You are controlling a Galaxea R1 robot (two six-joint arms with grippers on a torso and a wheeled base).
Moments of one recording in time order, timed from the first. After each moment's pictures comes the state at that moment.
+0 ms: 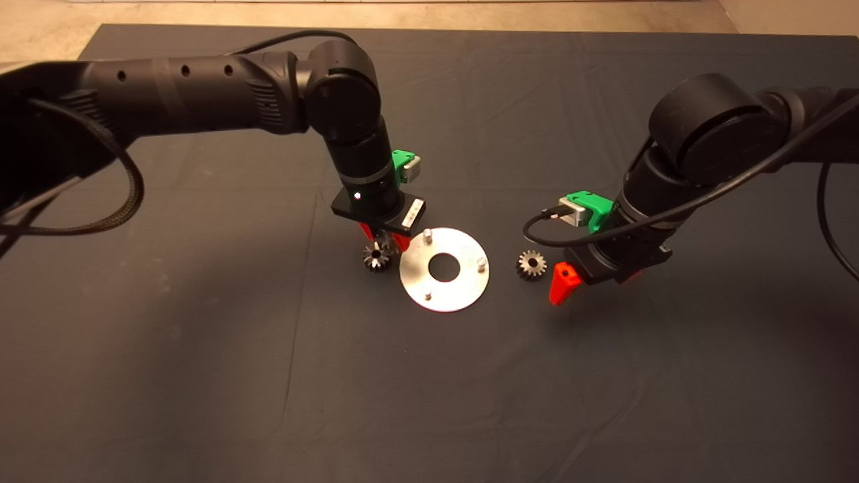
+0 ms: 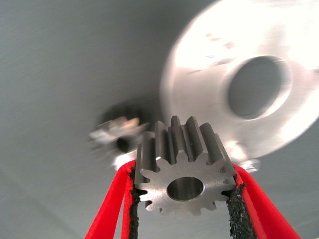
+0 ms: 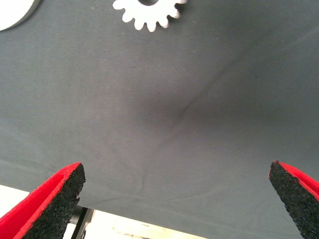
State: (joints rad) left arm -0.46 2.76 -1.31 0.14 1.42 -1.00; right arm 0.42 2.48 -0.97 -0.03 -1.53 1.23
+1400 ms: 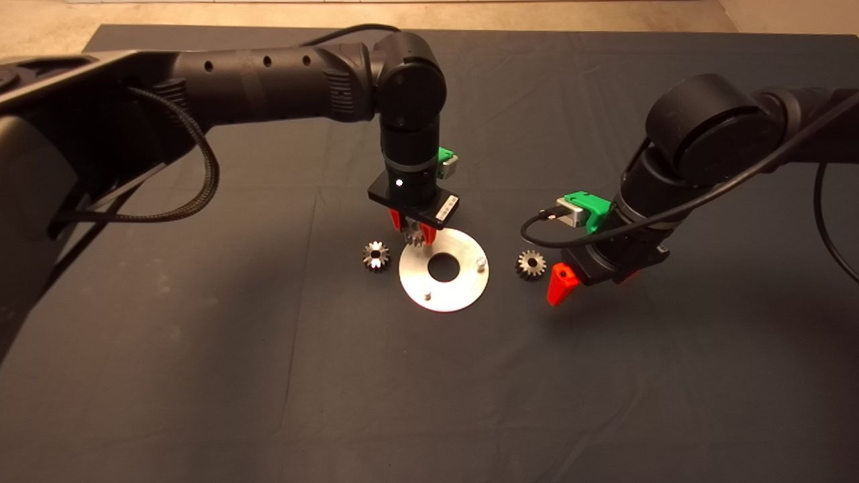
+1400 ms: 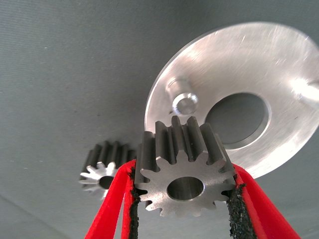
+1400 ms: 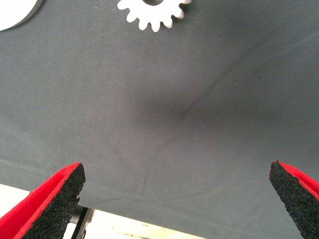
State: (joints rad) left arm -0.46 2.91 -1.50 0.13 1.50 -0.91; right arm 0.42 2.48 -0.97 -0.03 -1.53 1.23
